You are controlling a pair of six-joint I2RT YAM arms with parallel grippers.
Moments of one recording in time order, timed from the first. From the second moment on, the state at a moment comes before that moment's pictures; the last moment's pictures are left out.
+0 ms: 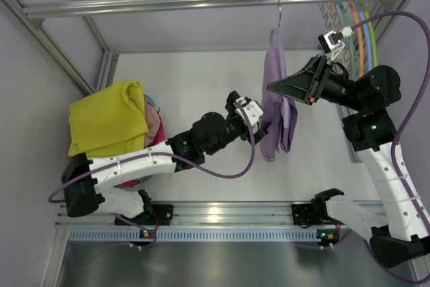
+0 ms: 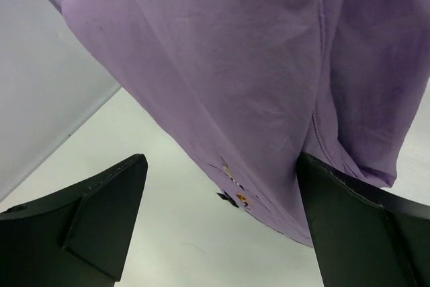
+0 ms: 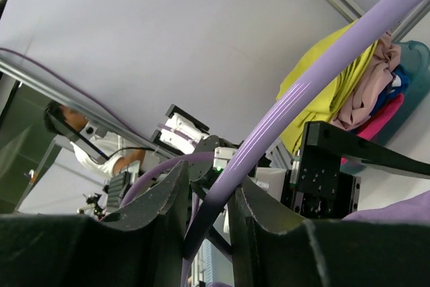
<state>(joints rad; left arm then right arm) -1.14 1.32 1.02 0.25 -0.24 0.23 0.30 0.96 1.24 0.02 -0.93 1.17</state>
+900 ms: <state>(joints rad) -1.30 1.28 0.91 0.35 -0.34 0.11 0.30 0.92 1.24 0.02 -0.91 1.19</state>
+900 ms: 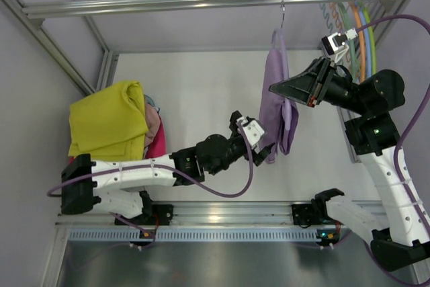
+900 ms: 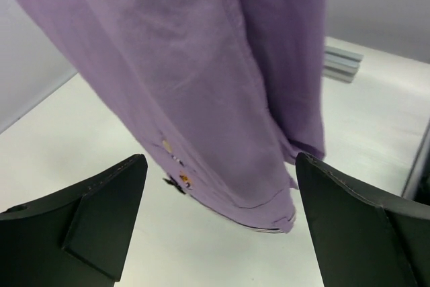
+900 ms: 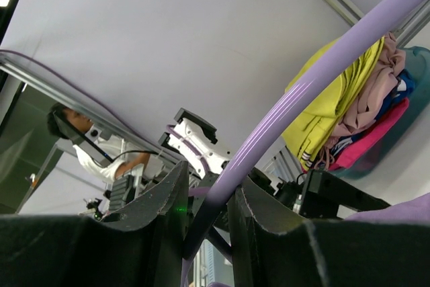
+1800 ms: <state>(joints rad) -1.32 1.30 0.84 0.37 -0.34 0.11 0.30 0.92 1.24 0.01 -0.86 1.25</state>
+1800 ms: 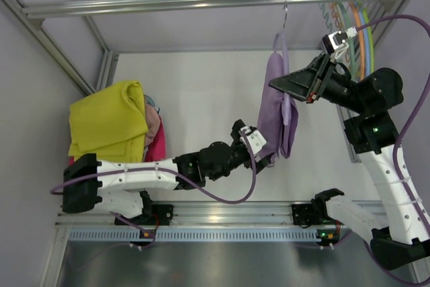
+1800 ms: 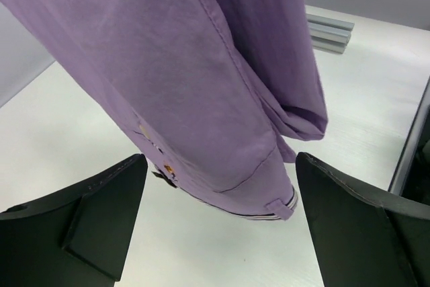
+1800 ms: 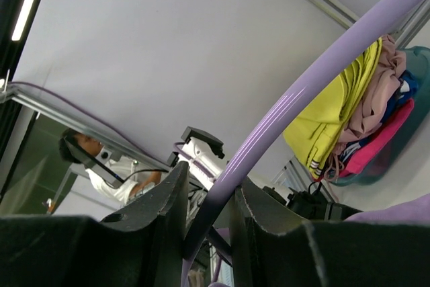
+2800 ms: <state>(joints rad) -1.37 1.48 0.88 0.39 -0.49 -0.11 0.30 0.96 1.24 0.01 -0.79 1.31</state>
